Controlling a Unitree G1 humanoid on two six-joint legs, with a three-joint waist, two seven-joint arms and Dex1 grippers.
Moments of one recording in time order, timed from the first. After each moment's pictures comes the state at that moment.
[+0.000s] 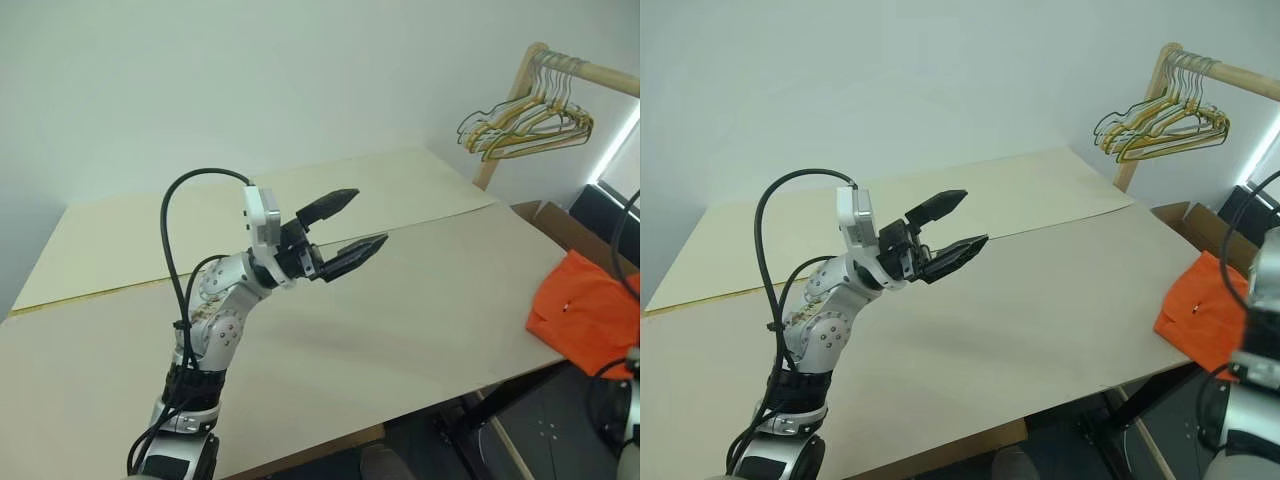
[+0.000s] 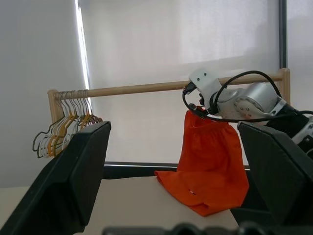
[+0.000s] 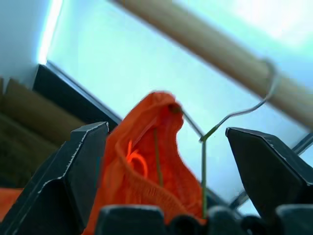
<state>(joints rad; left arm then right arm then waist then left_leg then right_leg) -0.47 0.19 -0.06 -0.23 -0.63 0.29 -0.84 -0.62 -0.80 -0.32 0.02 -0.22 0.97 -0.33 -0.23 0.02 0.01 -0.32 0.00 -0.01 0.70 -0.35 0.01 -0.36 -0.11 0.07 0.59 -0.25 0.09</state>
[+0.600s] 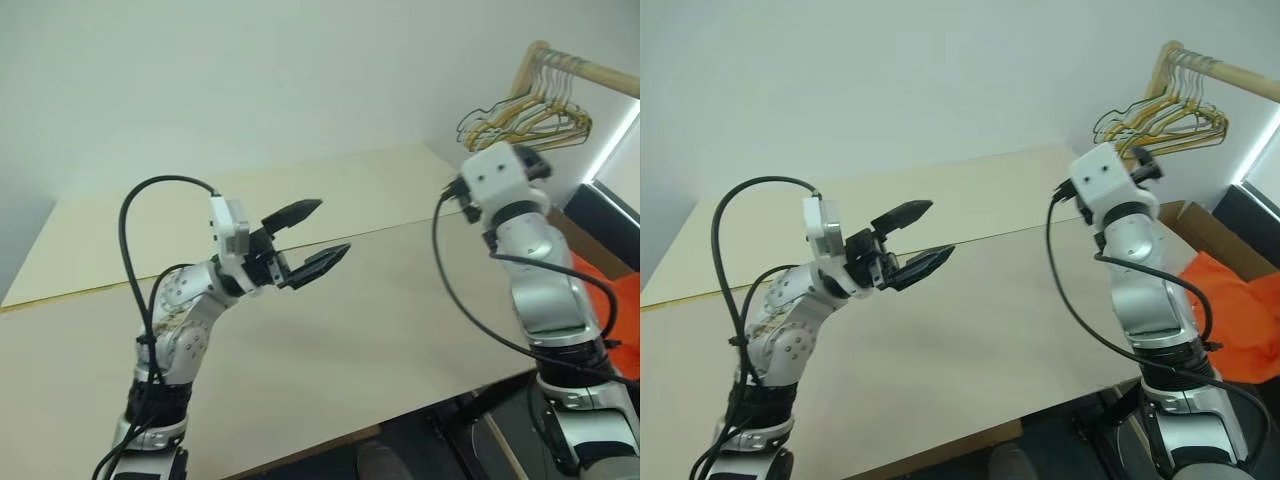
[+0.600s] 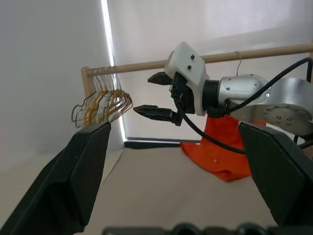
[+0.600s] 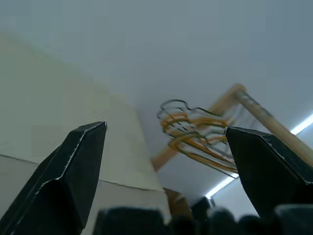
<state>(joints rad) -0.33 0.38 0.03 -0.34 -0.63 0.33 -0.83 -0.59 -0.60 0.11 -0.24 -0.15 0.64 0.18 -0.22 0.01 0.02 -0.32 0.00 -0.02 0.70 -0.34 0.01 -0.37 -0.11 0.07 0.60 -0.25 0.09</state>
